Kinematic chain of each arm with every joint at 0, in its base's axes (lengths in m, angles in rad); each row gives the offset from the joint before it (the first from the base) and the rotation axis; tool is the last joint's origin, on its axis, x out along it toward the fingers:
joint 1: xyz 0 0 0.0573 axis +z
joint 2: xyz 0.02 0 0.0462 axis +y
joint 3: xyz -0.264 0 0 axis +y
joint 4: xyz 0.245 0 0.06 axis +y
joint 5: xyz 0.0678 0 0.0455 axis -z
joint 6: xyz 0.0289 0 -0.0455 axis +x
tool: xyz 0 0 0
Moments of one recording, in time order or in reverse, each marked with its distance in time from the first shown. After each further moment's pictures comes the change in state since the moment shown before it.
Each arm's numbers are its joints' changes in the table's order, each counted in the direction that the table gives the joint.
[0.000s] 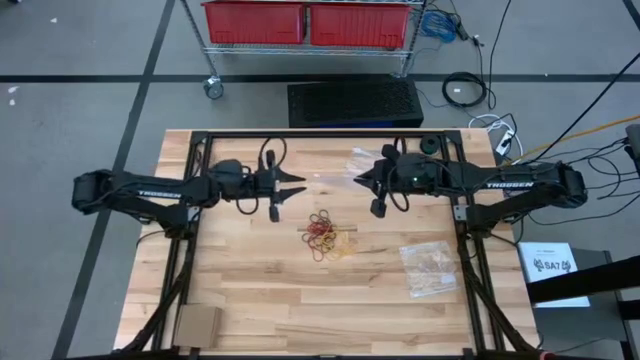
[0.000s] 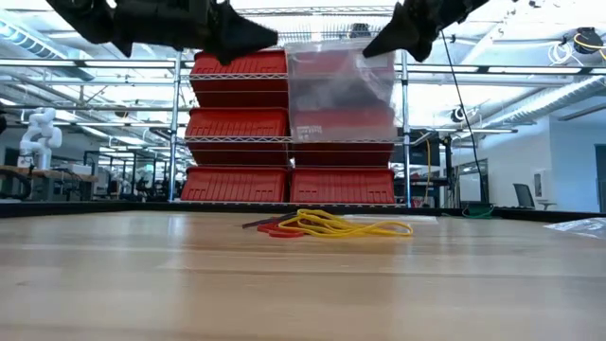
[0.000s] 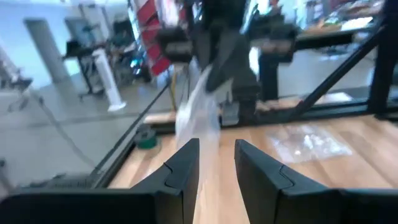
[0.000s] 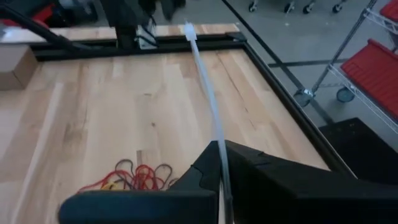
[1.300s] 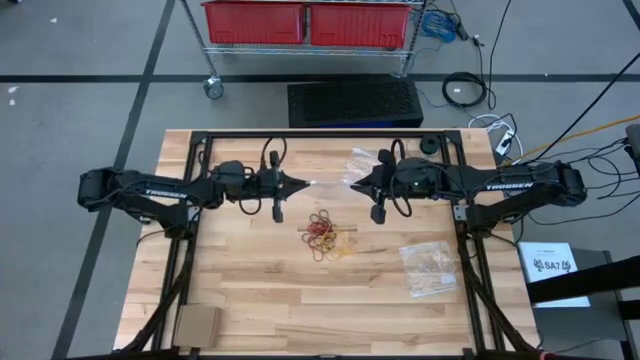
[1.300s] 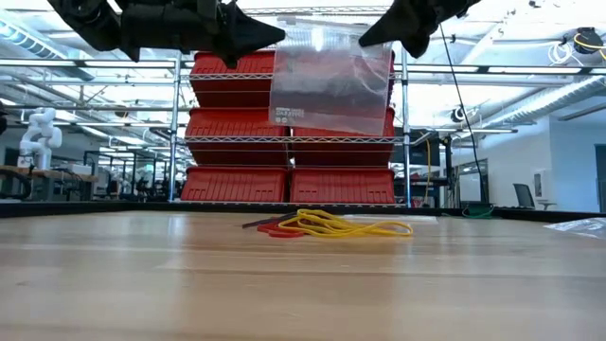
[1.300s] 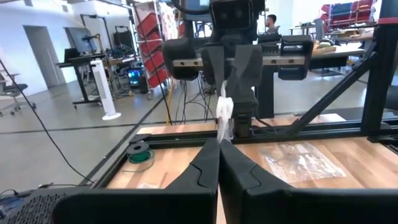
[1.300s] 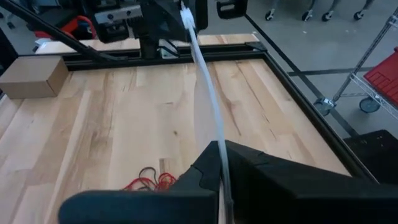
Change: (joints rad) left arm -0.008 0.056 0.000 -0.131 0.017 -0.046; right arm 0.039 0.009 0.000 -0.023 -0.029 0.027
